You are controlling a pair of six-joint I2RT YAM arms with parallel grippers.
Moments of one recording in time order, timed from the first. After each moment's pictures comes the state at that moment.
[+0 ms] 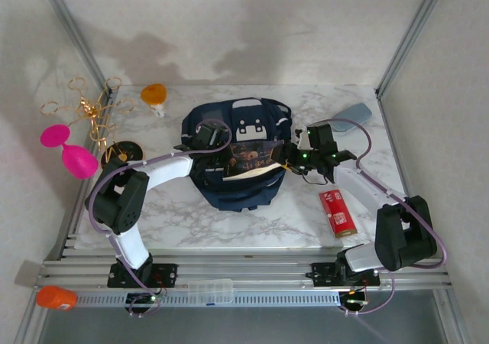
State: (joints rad) left arm -0.50 1.77 1.07 -0.13 0.01 -0.80; right arm 0.37 1.42 0.91 -0.29 -0.54 0.72
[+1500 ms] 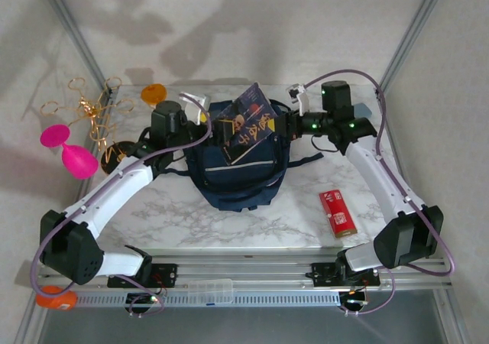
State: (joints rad) left arm -0.39 1.34 1.11 -0.10 0.34 -0.21; right arm 0.32 1.42 1.39 -0.56 -0.81 0.08
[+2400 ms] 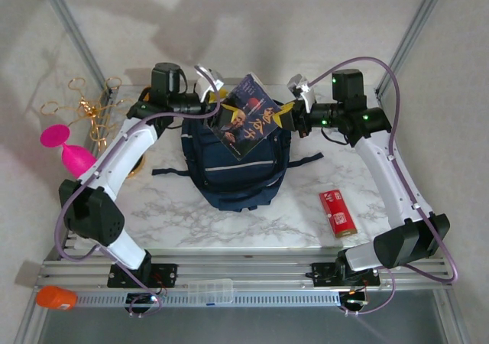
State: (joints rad) left arm -0.29 1.63 1.57 -0.40 0.84 0.23; right arm 0.30 1.42 1.57 -0.74 -0.86 -0.34
